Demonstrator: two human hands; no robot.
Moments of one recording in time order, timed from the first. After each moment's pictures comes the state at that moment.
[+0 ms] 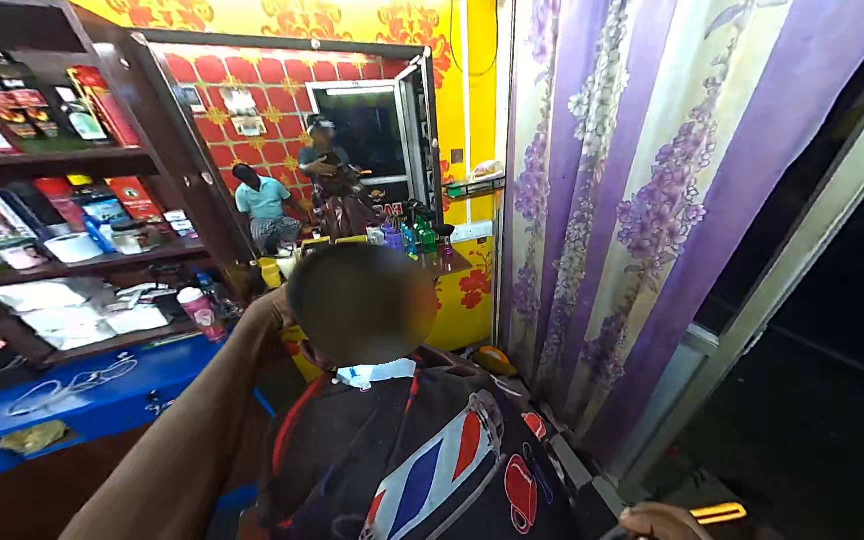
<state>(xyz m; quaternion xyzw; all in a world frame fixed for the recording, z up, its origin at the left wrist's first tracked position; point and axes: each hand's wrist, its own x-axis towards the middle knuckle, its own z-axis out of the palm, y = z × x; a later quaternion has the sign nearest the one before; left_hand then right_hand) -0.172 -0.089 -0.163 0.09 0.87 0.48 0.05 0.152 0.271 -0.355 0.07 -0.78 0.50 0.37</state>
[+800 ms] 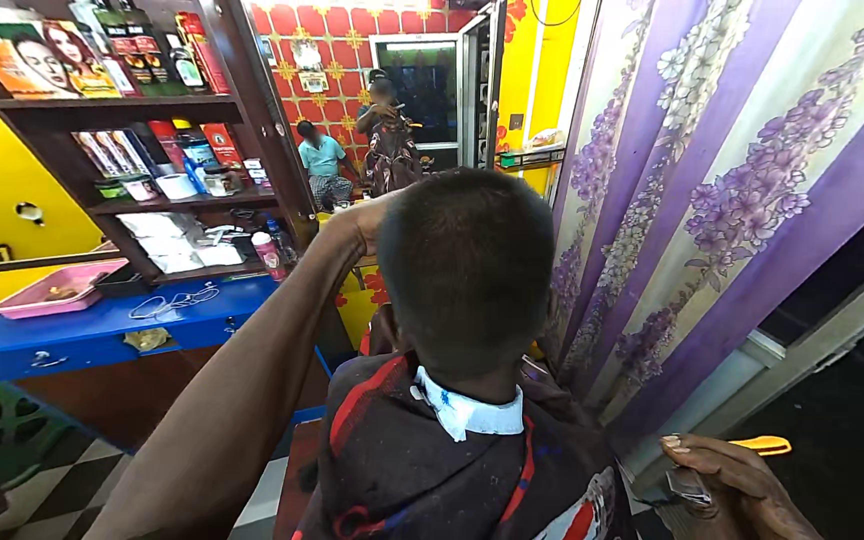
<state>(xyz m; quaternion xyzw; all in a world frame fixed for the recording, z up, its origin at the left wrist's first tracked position) -0.063 -0.030 -0.096 0.25 0.71 0.65 0.08 0.127 0.263 -0.298 0.15 -0.73 0.50 0.43</state>
